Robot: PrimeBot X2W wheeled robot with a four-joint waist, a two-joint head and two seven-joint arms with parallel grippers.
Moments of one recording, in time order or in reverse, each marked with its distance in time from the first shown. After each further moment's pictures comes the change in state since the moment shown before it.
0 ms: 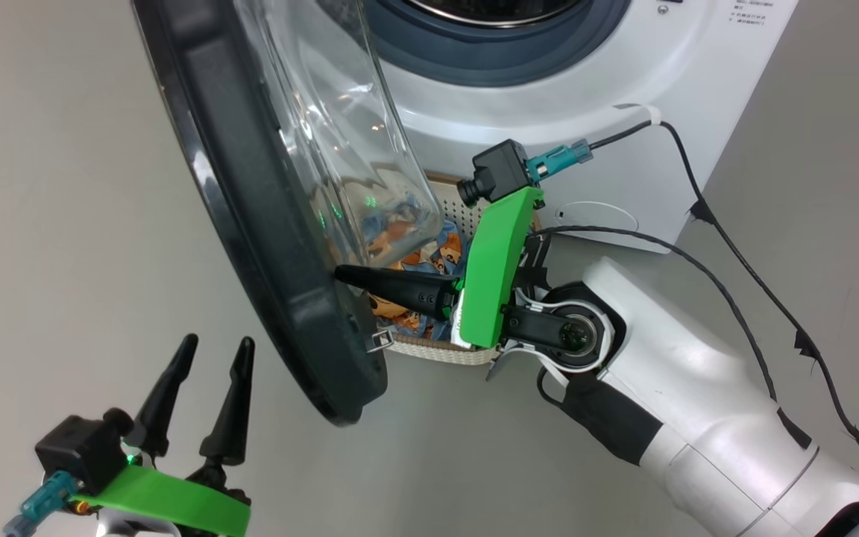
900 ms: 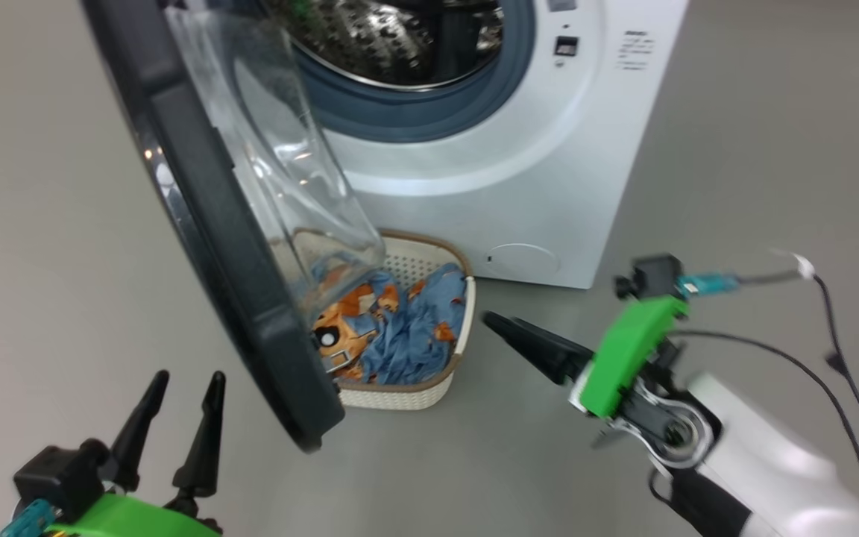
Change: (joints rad) left arm 0.060 0.034 0.034 0.032 0.005 0.000 0.000; right arm 0.257 -0.188 -0.021 0.018 -0.004 0.000 -0.294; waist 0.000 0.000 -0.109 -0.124
